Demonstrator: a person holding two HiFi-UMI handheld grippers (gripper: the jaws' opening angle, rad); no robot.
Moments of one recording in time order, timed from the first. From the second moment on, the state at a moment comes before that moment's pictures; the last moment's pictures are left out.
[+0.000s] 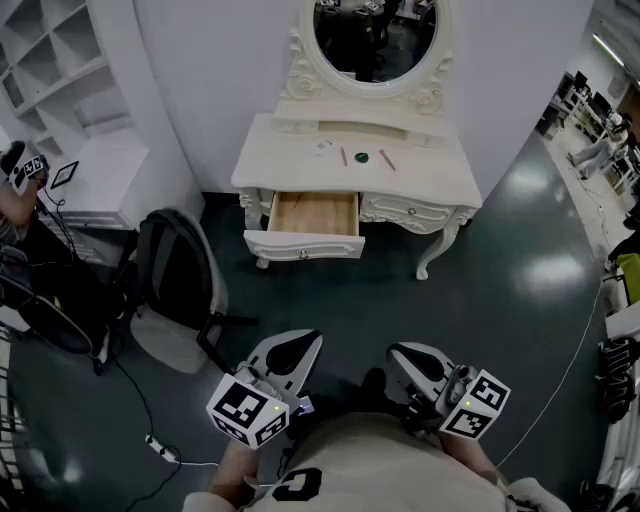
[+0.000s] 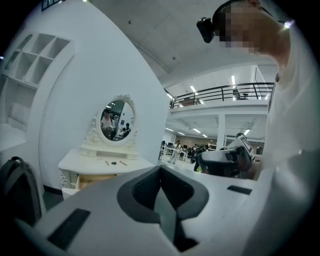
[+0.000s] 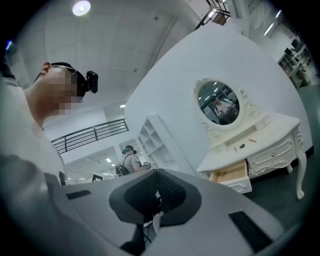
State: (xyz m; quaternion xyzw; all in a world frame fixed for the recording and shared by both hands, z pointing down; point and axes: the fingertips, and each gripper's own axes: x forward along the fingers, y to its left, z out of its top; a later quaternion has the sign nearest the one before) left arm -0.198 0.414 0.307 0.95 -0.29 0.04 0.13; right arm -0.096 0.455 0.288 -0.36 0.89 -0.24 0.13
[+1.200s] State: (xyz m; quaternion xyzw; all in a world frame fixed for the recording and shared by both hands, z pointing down) left arm -0.021 0.286 0.304 0.90 -0.39 0.11 0.12; right arm 0.072 0.318 0.312 -0.24 0.93 -0.25 0.10
